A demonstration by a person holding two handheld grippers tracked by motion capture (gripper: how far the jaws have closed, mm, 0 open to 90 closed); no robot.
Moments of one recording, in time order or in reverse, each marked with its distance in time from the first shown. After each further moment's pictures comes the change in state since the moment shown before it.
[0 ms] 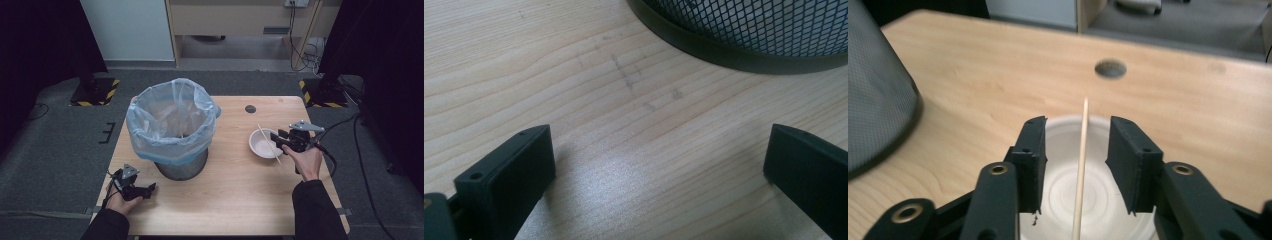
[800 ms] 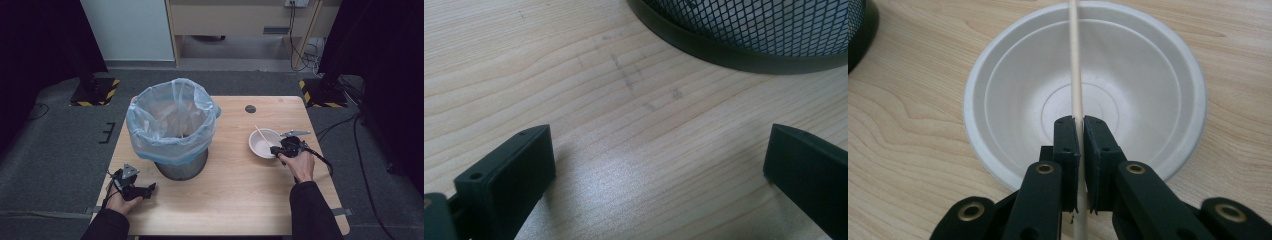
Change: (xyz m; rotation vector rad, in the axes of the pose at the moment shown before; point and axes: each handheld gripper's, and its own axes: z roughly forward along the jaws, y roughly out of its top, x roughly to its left) left arm 0.000 0.000 0.000 0.000 0.000 0.000; right arm -0.005 -0.033 0.030 0.269 0.009 0.034
